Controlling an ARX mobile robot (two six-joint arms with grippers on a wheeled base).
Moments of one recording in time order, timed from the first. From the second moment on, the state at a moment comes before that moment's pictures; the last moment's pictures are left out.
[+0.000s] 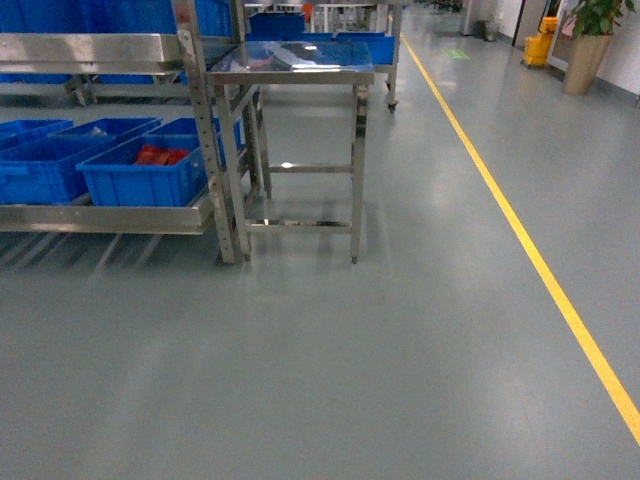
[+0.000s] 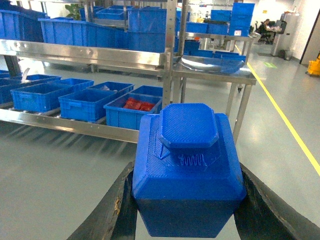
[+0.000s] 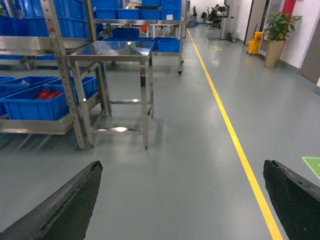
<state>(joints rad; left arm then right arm) -0.34 0.33 0.19 0.19 -0.54 -0.04 0.00 0.01 0.01 0.00 0.00 0.00</state>
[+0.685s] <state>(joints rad) -0.34 0.33 0.19 0.19 -0.54 -0.04 0.00 0.01 0.01 0.00 0.00 0.00</state>
